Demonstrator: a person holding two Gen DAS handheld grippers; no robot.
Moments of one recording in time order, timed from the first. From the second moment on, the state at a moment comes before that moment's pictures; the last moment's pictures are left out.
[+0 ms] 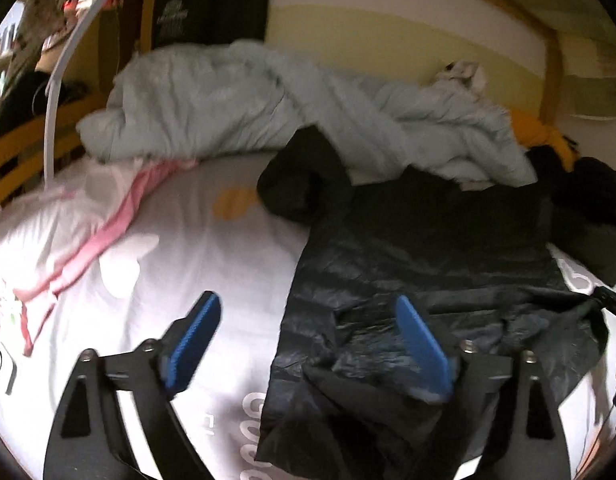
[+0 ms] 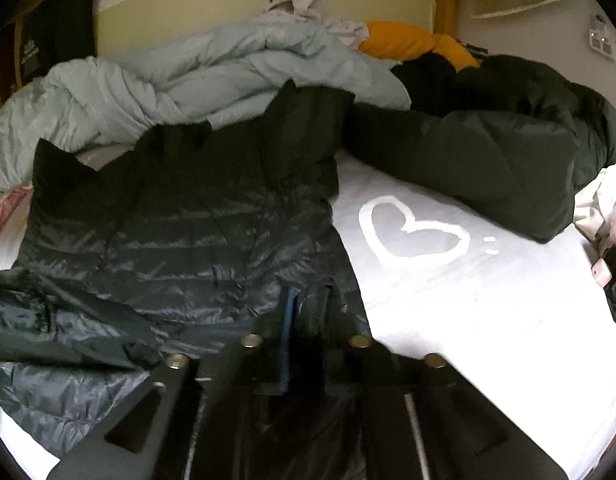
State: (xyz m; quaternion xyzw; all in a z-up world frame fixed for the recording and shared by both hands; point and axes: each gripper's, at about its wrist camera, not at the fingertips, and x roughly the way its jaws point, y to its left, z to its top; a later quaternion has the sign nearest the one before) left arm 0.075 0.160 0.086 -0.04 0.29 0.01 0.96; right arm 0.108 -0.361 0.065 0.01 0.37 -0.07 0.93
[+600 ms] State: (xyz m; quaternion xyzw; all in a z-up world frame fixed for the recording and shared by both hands) left arm 0.101 0.136 0.032 -0.11 0.44 -0.12 0.88; right arm 0.076 -0.395 0.053 0.06 0.43 0.00 0.90
